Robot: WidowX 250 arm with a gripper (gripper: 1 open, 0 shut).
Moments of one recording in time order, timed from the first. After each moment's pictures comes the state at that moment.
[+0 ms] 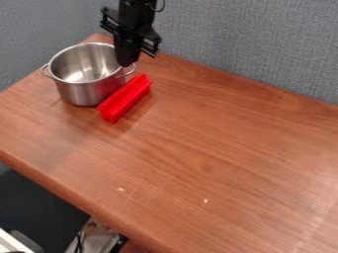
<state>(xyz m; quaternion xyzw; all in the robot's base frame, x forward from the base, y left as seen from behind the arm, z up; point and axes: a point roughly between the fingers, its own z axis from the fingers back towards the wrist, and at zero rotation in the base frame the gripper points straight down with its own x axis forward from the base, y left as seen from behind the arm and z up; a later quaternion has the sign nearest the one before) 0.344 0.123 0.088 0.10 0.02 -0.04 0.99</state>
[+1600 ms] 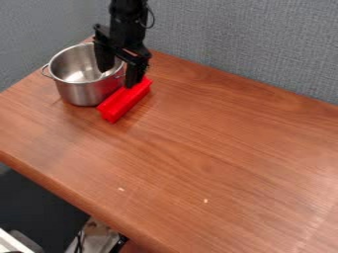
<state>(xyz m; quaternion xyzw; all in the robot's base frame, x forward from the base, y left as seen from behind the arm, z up) 0.333 0.131 0.064 0.09 0.03 -0.04 0.99</state>
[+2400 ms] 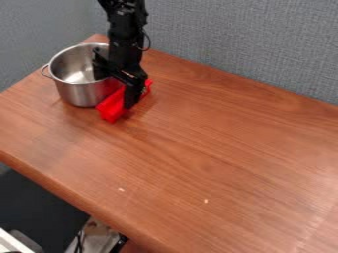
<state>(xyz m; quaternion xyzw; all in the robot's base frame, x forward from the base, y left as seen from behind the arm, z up) 0.327 0.135 0.032 0.07 0.05 -0.04 1.00</state>
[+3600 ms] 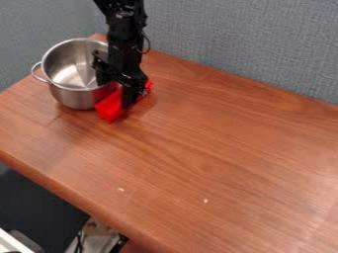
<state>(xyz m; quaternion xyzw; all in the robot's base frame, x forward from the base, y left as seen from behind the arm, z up) 0.323 0.132 0.027 0.07 0.04 -0.03 1.00</state>
